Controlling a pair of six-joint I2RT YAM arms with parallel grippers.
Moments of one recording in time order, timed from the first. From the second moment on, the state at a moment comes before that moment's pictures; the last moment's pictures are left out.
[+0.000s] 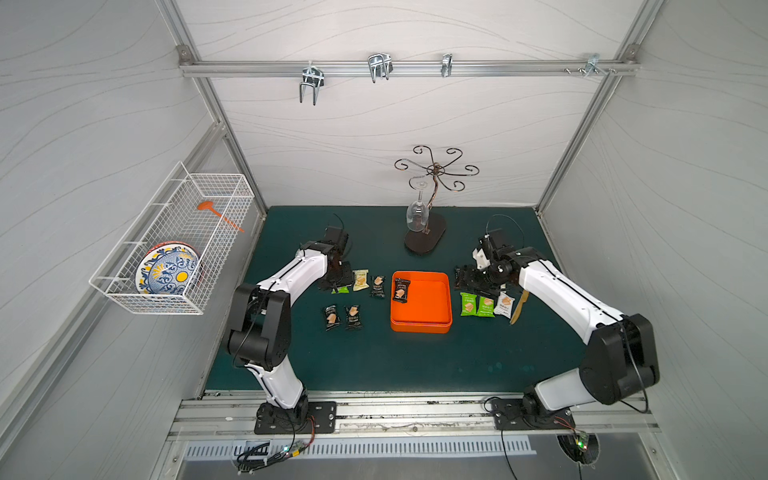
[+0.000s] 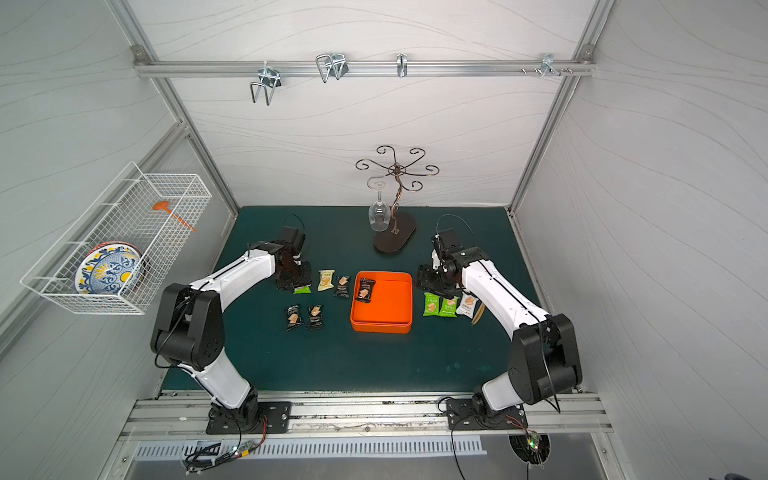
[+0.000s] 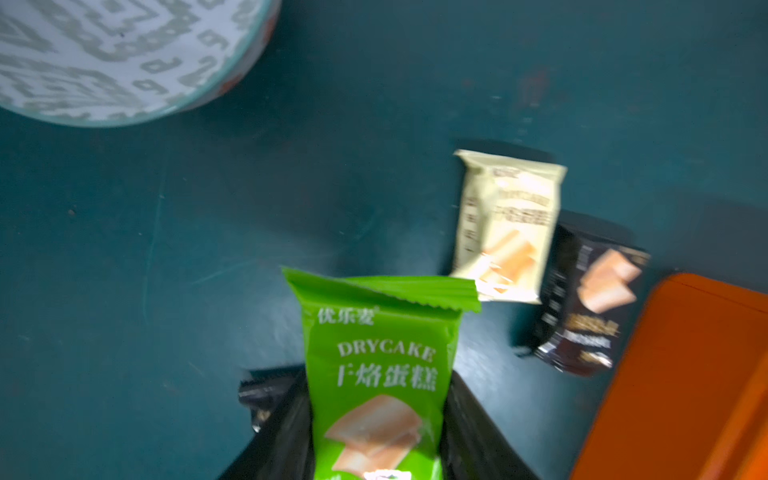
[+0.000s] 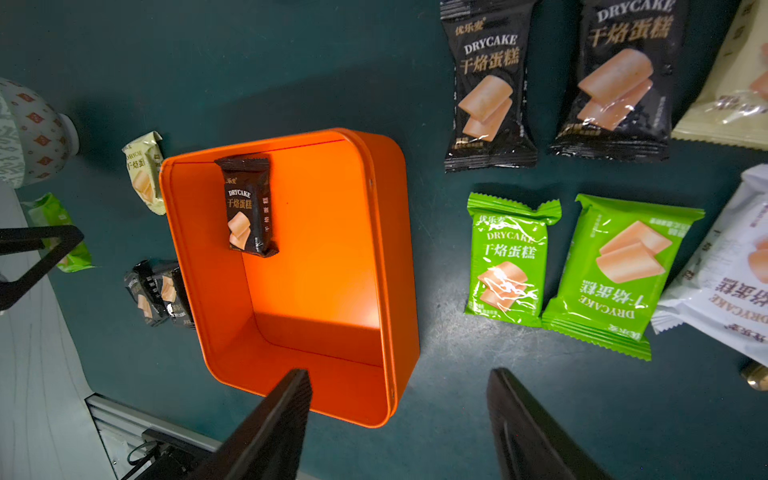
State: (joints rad) left arm -0.22 1.73 1.21 -0.79 -0.06 -0.45; right arm 0.40 1.48 1.16 -0.85 -0.24 0.52
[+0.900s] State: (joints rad) left arm -0.21 1.87 1.21 -0.71 -0.04 -0.45; right arm 0.40 1.49 1.21 -0.94 -0.19 0.48
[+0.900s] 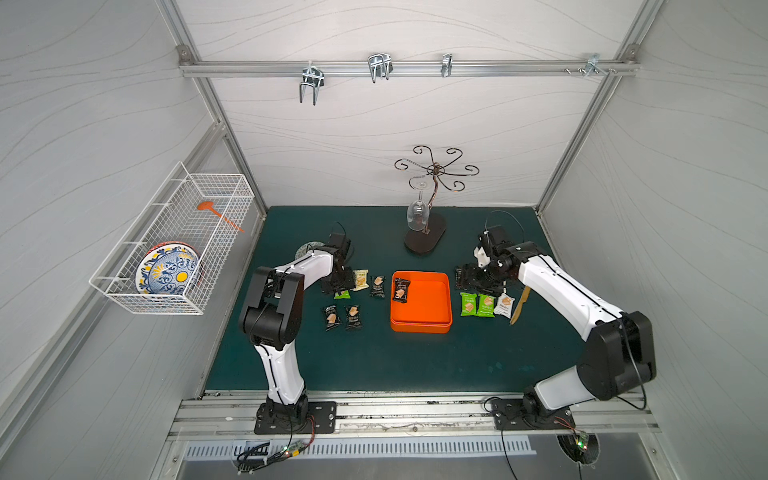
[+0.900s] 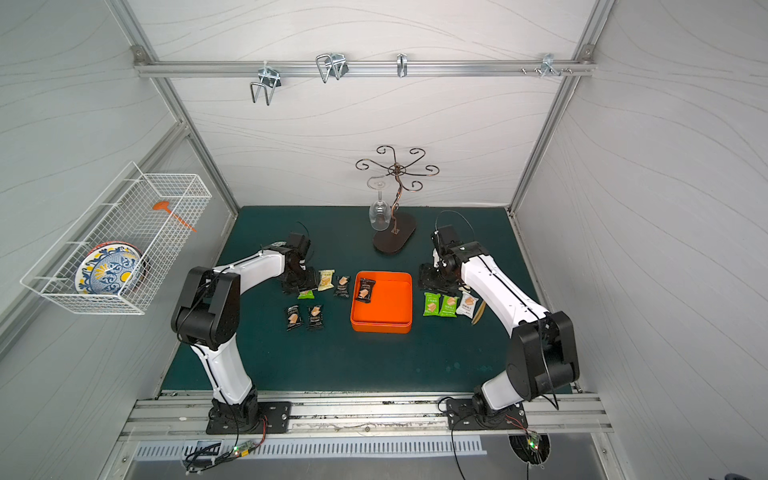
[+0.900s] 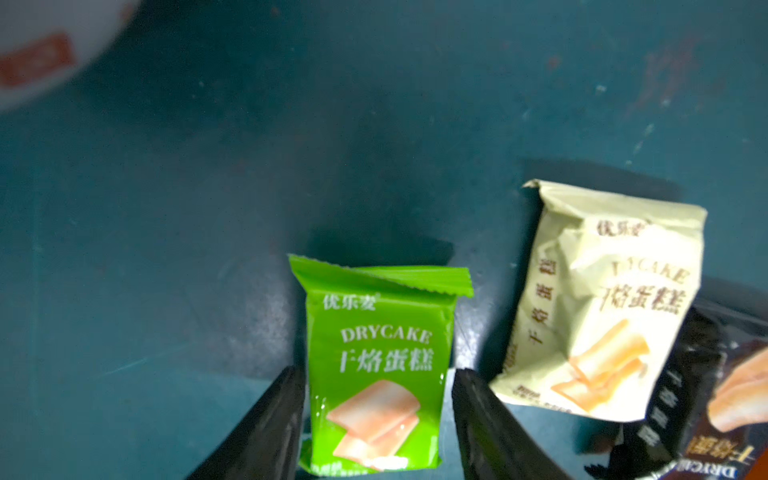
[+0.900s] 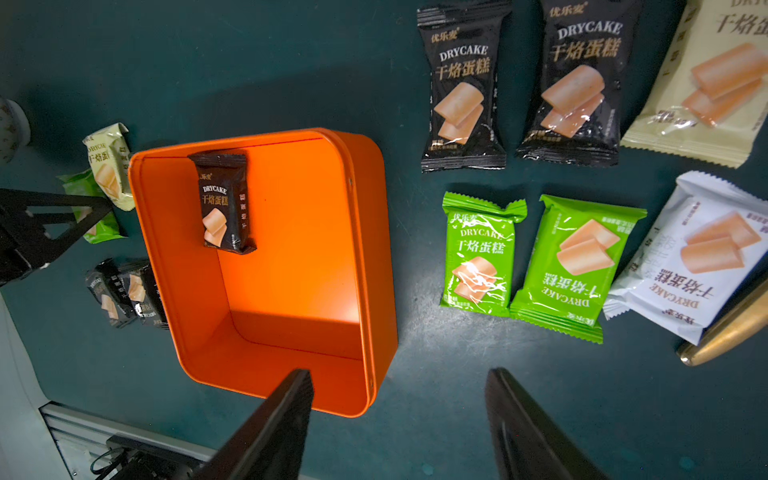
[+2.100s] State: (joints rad) left arm -0.71 1.87 1.53 -0.91 -0.11 -0.50; right arm 0.34 1.44 1.12 -0.92 -0.22 0.44
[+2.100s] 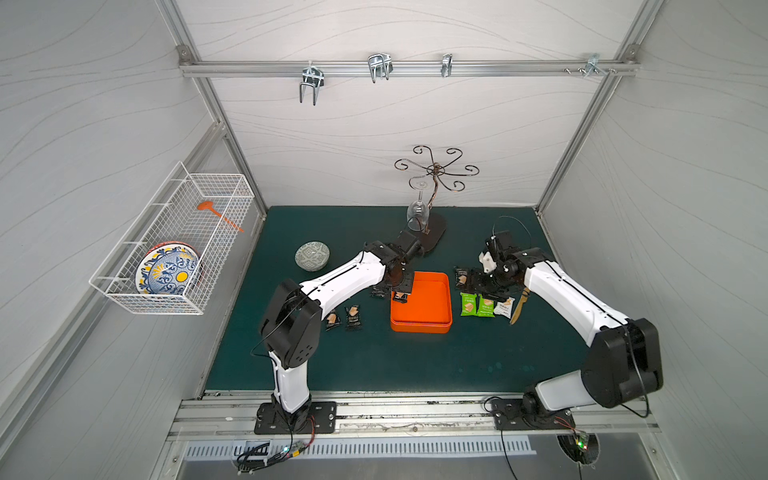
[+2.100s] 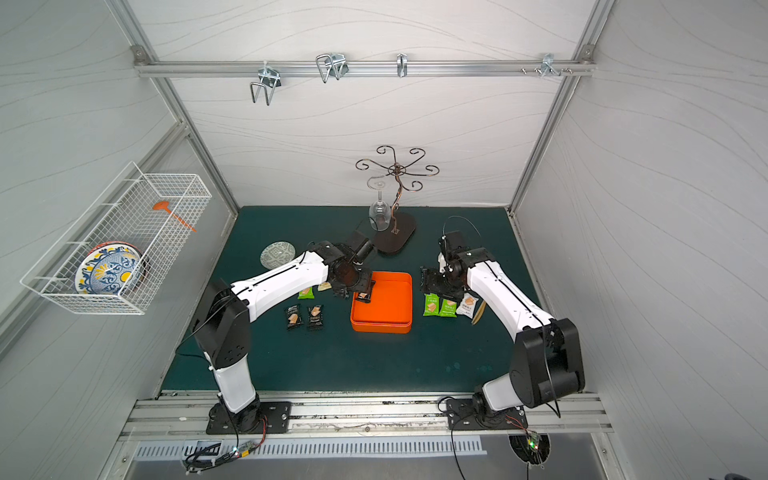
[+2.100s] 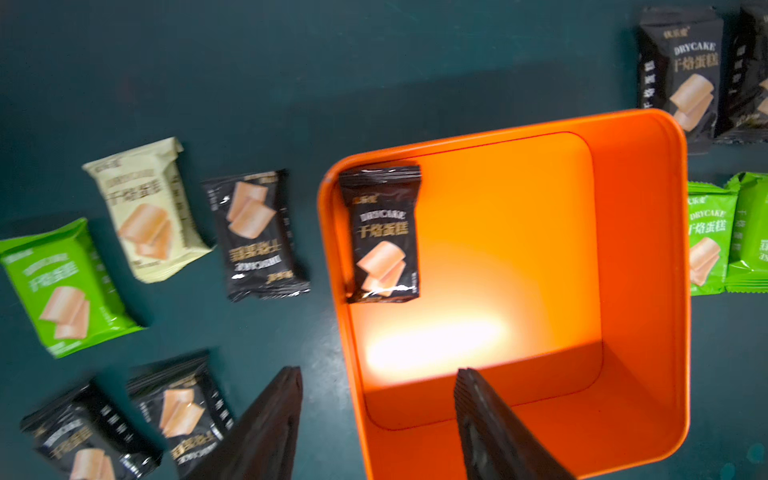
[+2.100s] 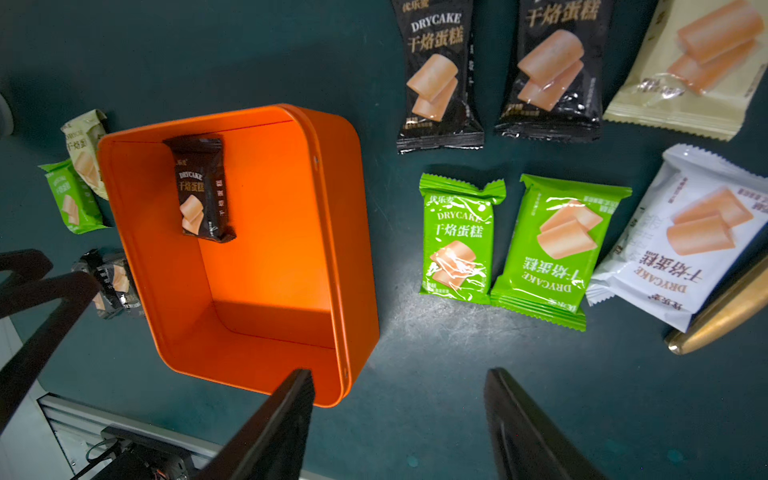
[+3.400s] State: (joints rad) left arm -0.73 2.26 1.82 -1.07 -0.30 -0.69; right arm 0.23 1.39 1.03 -0.89 -0.29 0.41
